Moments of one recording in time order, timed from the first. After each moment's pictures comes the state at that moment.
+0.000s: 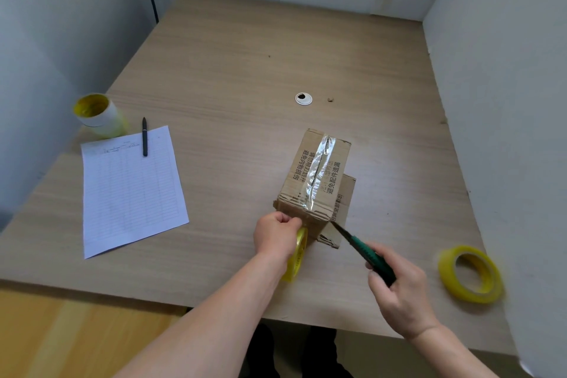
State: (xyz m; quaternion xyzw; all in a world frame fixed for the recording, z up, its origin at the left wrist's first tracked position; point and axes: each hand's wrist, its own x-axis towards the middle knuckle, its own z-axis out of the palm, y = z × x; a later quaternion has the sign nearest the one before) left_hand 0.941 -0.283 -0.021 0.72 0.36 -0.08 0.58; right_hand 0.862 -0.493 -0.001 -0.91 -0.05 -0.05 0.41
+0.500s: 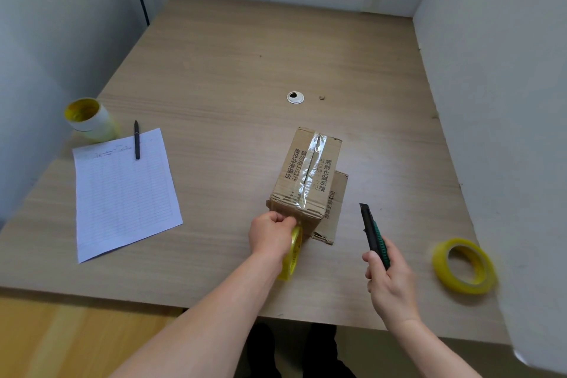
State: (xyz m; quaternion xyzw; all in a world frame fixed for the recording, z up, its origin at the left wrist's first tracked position) left_hand 0.939 -0.288 -0.025 0.73 0.36 -0.08 0.58; right_hand 0.865 -0.492 -0.045 -0.81 0.22 0.00 0.54
